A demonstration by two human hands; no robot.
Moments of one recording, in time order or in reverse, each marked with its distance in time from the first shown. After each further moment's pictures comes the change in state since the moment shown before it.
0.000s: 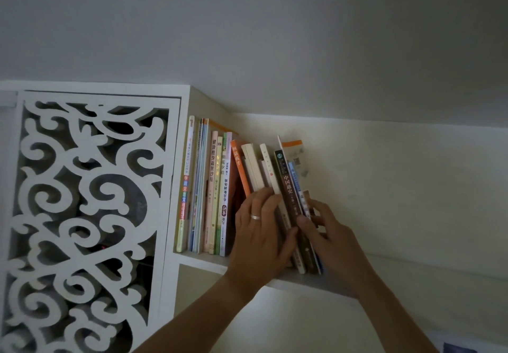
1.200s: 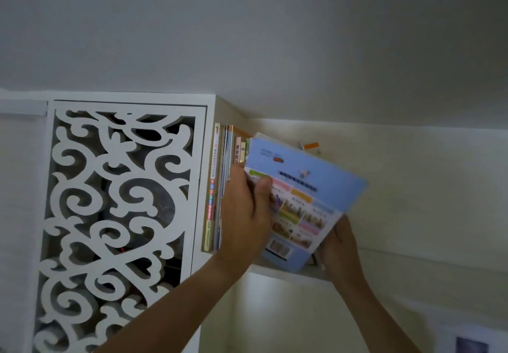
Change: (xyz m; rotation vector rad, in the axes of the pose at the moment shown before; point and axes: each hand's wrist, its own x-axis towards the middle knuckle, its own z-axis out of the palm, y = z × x) left_hand 0.053 0.005 -0.100 -0.592 0.129 -0.219; right_hand -0.002 -0.015 0.049 0.572 0.269 -0.176
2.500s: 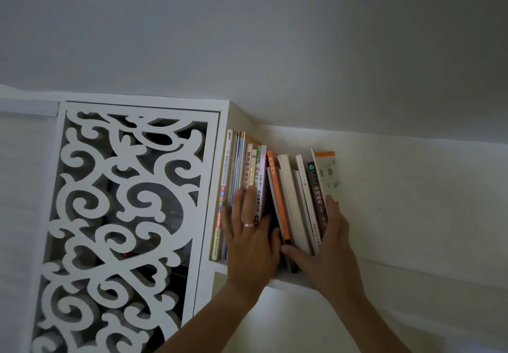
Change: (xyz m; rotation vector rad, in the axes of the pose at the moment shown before) left_hand -0.047 -0.109 0.012 0.919 -0.026 0.179; right_hand -0.003 0.017 0.018 -0.816 -0.033 -0.127
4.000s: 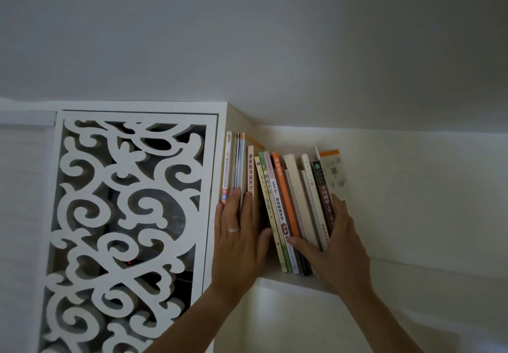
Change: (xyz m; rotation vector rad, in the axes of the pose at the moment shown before) left_hand 0.005 -0.030 -0.019 -0.015 -0.010 0.078; right_hand 0.010 0.000 -0.001 -0.043 0.035 0.054
